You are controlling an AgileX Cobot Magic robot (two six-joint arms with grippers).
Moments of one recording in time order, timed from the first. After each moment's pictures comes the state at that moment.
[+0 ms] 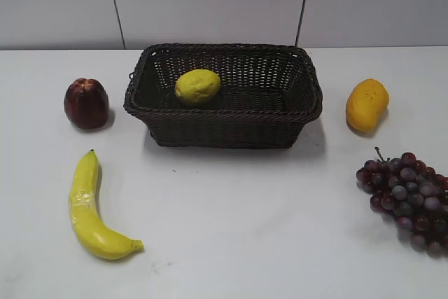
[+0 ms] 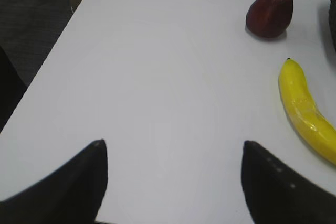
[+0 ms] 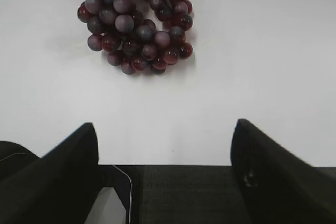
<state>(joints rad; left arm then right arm) 0.03 -0.01 -0.49 0.00 1.08 0.03 0.06 0.55 -0.55 -0.01 1.04 0.03</state>
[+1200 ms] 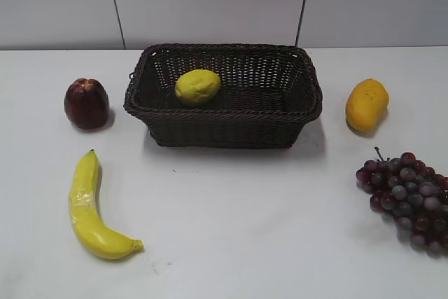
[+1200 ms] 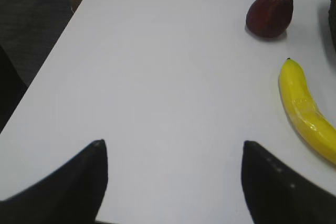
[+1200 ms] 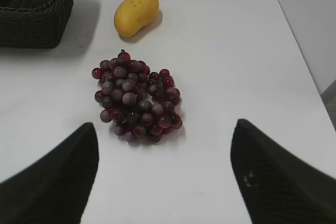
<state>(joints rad) 0.03 -0.01 -0.49 0.00 1.08 0.03 0.06 0.00 -0.51 -0.01 1.04 0.02</state>
